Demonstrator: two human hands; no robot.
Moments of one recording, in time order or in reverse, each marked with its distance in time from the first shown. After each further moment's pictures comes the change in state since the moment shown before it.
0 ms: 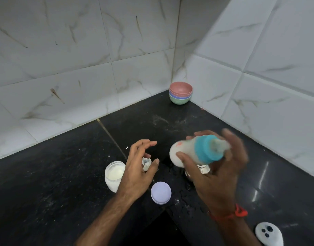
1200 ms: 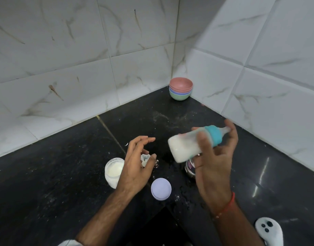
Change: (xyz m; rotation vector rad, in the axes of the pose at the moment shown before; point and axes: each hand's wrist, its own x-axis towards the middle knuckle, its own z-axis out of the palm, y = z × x) left_hand 0.003 -0.002 0.001 0.013 0.023 -0.015; right_hand 0.005 0.013 0.009 0.632 0.285 0.702
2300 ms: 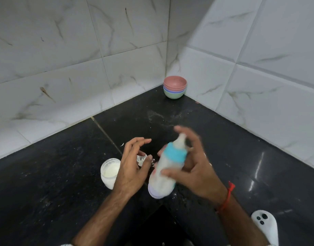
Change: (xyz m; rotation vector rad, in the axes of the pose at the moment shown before) left_hand -0.005 -0.004 0.001 -0.005 -0.025 0.010; right_hand -0.006 0.003 -0.024 -0.390 -0.666 0.071
